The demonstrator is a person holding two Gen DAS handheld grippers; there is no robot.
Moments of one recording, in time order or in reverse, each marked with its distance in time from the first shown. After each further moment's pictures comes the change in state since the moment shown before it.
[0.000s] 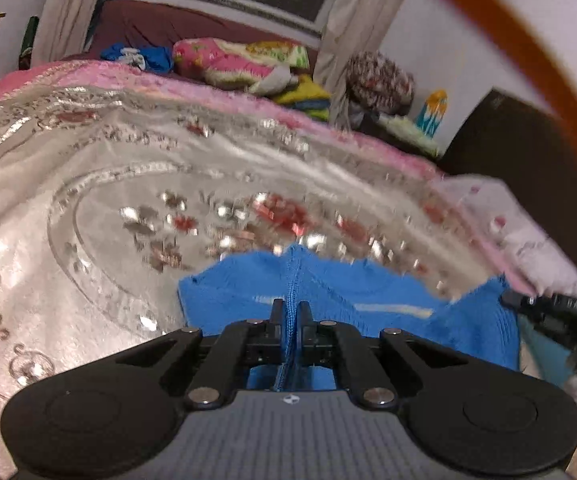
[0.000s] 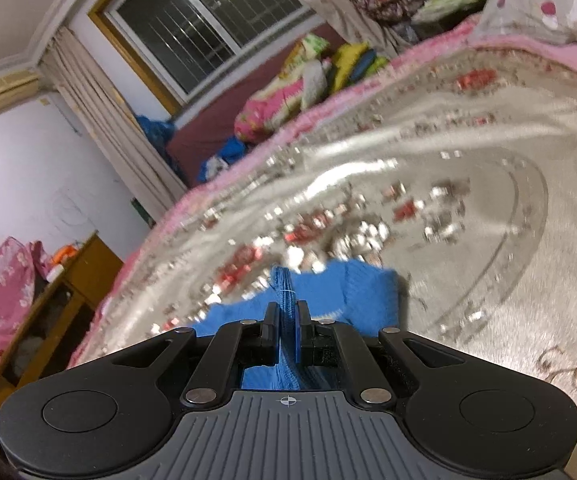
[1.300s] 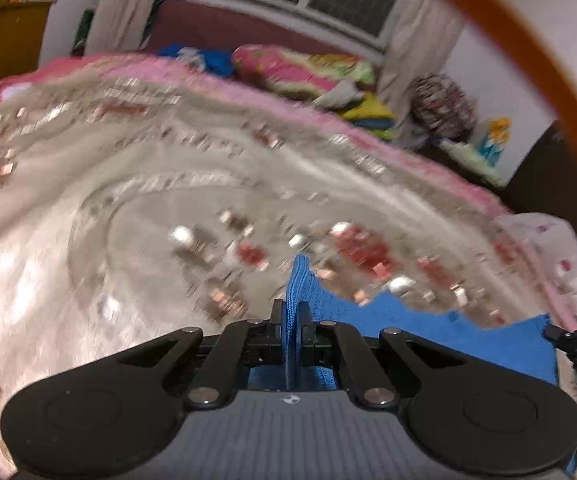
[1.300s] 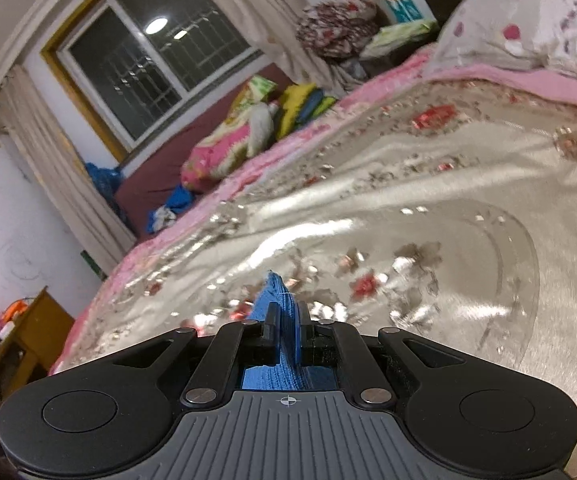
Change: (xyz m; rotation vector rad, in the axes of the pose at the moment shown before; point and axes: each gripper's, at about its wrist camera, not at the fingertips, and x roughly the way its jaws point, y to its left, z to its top) left arm 0.083 0.053 0.016 -0.094 -0.025 0.172; right arm 0.064 -0.021 0.042 0.066 -0.118 -0.180
